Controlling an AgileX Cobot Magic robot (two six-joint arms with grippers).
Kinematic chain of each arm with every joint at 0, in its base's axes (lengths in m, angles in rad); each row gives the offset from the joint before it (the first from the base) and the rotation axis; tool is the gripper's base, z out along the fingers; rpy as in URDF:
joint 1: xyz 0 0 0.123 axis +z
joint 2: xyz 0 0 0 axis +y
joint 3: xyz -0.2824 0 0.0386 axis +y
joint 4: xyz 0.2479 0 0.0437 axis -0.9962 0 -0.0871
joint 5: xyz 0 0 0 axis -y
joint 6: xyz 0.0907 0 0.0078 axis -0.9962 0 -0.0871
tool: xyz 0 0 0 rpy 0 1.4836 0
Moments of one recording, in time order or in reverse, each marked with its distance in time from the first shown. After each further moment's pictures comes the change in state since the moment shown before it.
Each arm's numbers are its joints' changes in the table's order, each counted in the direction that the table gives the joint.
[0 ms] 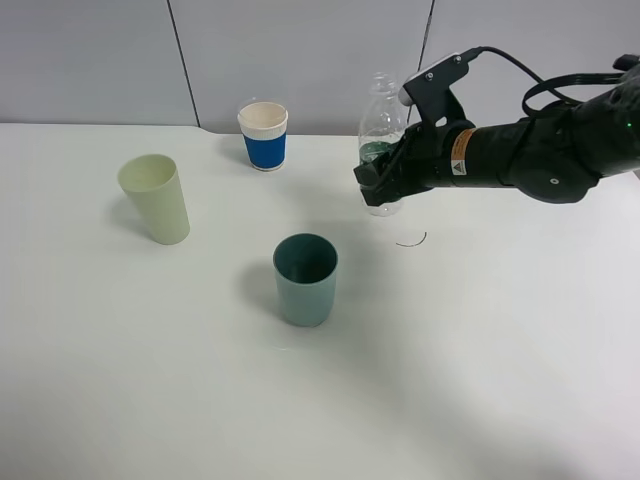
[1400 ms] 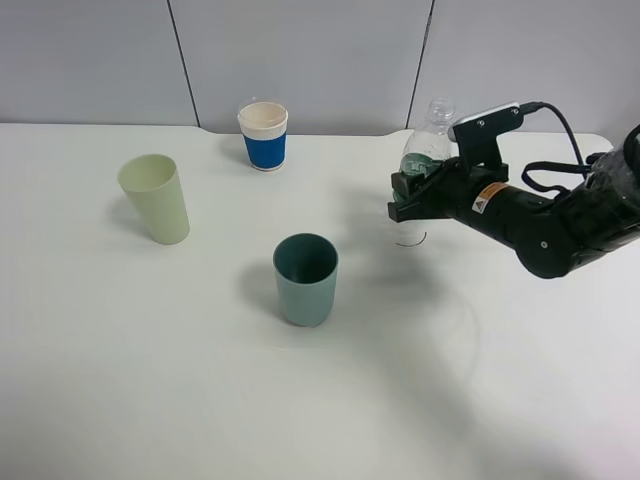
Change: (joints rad) left arm 0.000 0.000 0.000 0.000 0.000 0.000; right arm -0.042 0.153 0.201 -0.555 0.503 0.397
